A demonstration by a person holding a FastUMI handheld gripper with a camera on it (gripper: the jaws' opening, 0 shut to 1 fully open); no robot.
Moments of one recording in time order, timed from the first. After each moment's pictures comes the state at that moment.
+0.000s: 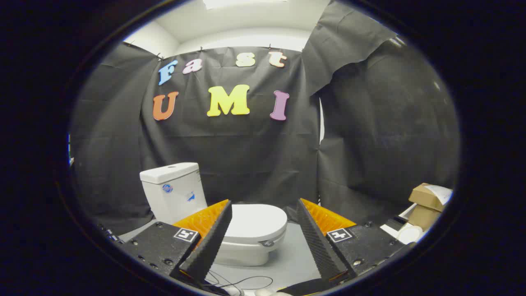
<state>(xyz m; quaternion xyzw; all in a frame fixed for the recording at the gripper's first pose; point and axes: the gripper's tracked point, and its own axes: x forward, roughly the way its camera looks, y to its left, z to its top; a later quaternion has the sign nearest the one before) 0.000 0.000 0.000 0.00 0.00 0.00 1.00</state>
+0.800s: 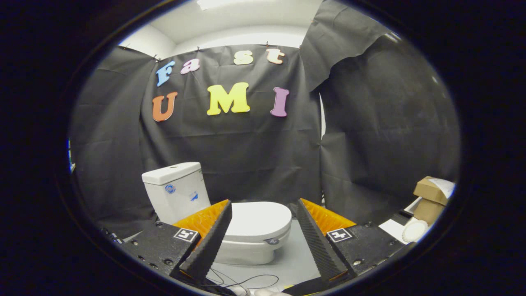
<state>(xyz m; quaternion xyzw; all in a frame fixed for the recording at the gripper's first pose) 0.010 0.010 -0.011 0.02 0.01 0.01 1.00</state>
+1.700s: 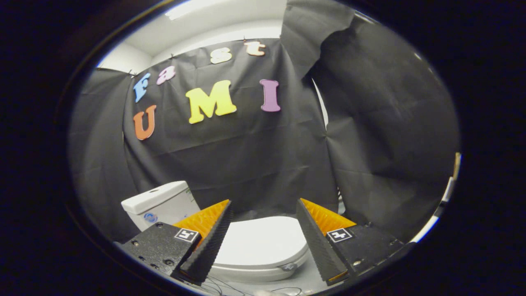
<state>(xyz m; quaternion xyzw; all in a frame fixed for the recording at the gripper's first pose) 0.200 -0.014 -0.010 0.12 0.02 0.02 0.99</state>
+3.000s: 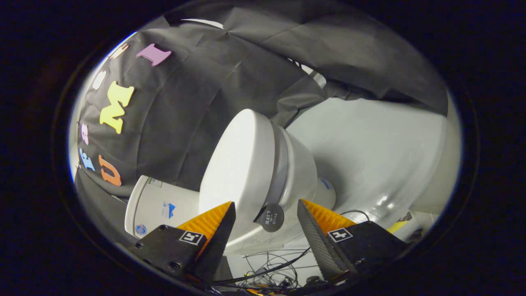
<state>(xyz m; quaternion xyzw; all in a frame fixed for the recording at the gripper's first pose) 0.252 -0.048 -0.289 0.46 0.30 0.02 0.84</state>
